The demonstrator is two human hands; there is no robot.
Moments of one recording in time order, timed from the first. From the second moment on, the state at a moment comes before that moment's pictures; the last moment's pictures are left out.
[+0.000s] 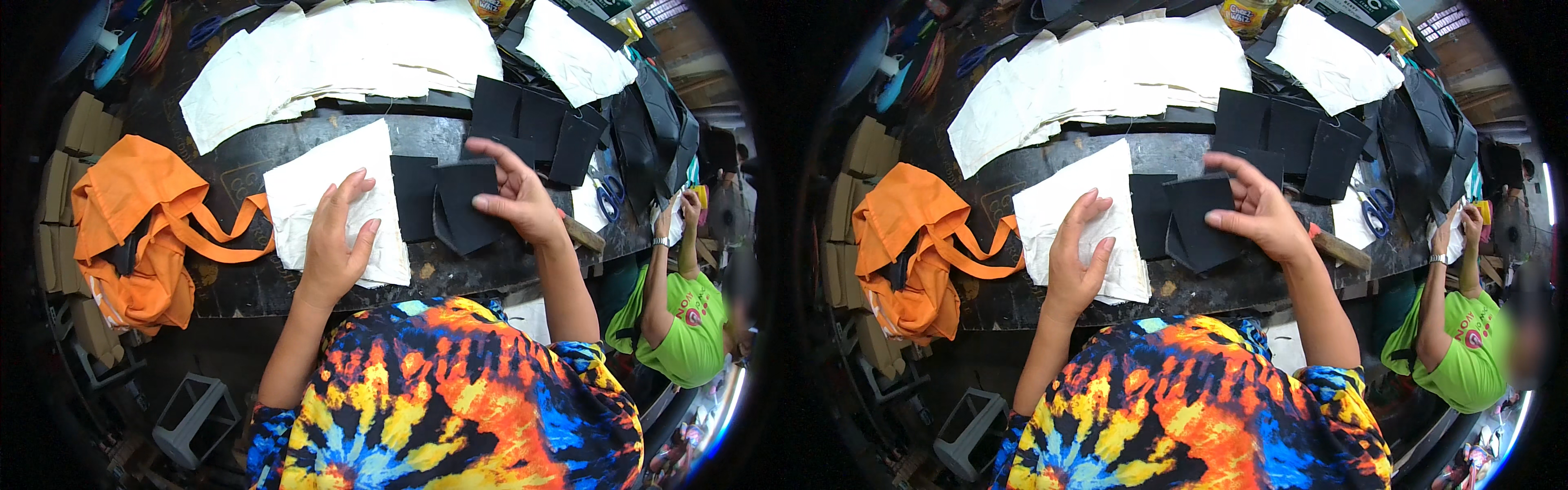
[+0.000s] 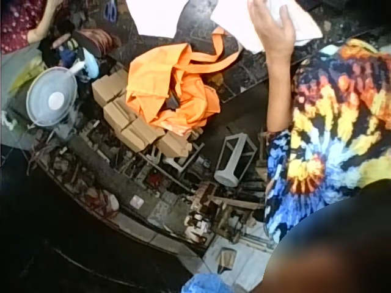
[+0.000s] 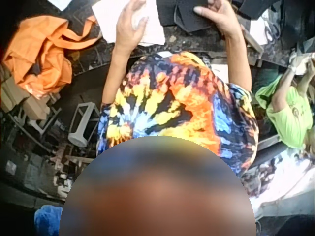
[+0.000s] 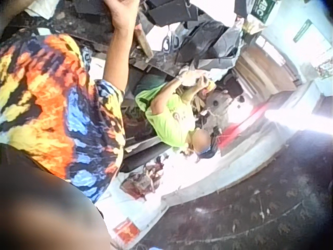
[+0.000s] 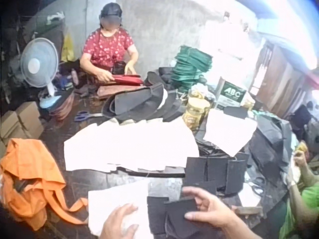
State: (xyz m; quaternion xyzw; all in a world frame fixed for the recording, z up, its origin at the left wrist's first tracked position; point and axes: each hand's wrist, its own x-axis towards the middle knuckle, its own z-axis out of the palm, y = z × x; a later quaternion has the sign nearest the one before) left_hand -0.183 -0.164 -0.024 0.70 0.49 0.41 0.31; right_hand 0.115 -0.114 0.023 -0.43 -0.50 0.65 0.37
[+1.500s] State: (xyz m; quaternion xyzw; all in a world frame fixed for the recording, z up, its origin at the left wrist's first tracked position) left_hand -0.100 -0.153 -0.003 0.83 0.33 0.40 0.21; right_hand 0.119 -0.119 0.084 -0.50 -0.64 0.24 0.53
